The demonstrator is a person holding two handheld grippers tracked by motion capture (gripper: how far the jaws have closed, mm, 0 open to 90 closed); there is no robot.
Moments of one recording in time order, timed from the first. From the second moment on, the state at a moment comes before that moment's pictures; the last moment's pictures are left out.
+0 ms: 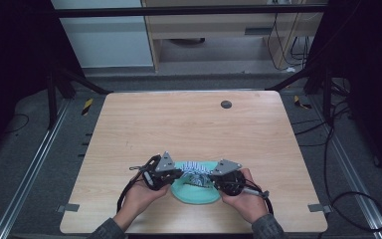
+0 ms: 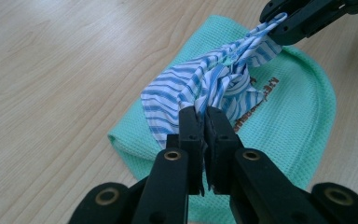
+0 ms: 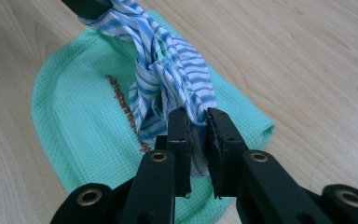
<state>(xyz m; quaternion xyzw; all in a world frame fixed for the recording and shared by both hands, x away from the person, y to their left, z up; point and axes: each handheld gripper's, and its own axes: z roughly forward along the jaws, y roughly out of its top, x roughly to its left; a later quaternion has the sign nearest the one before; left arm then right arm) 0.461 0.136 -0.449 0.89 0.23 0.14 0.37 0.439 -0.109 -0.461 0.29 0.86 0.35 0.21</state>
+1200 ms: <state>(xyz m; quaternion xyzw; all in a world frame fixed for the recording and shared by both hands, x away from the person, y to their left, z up) 0.447 0.141 -0.476 0.90 0.23 0.12 0.36 0.426 -0.110 -0.476 0.27 0.88 0.33 0.19</state>
